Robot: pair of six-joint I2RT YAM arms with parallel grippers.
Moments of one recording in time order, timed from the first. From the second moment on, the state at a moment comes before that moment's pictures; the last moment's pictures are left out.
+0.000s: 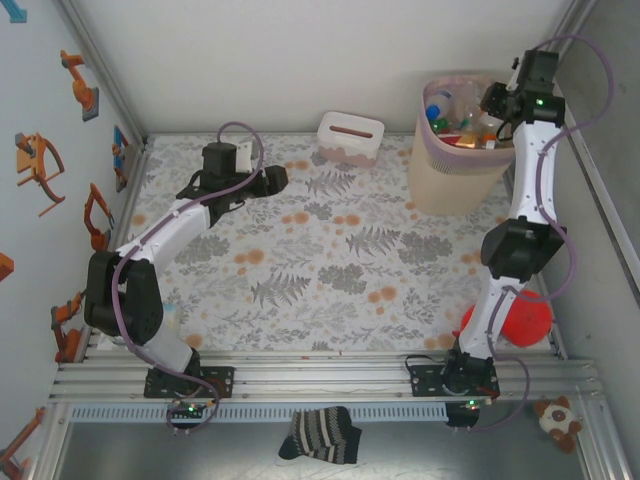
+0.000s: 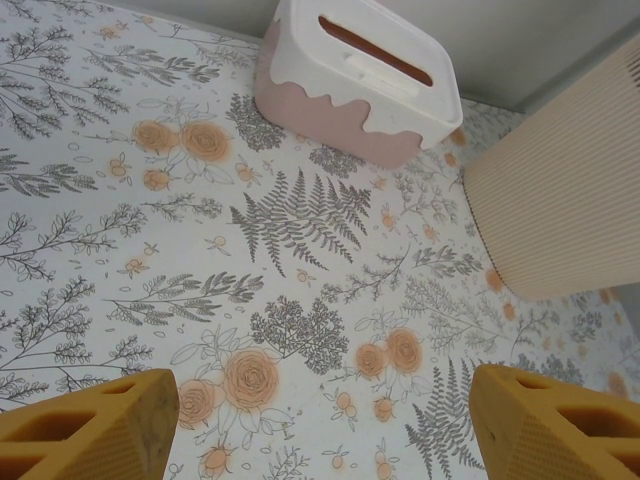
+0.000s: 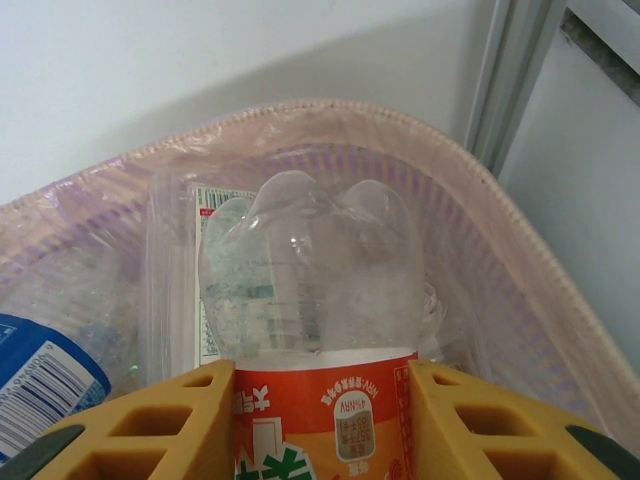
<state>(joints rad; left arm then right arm) -0.36 1.61 1.20 -0.18 0.31 -0.42 -0.17 2.12 2.44 -0.94 -0.04 0.18</state>
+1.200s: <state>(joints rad) -0.25 1.31 0.88 -0.27 -0.29 -0.18 -0.06 1.08 1.02 -0.57 0.03 0.06</state>
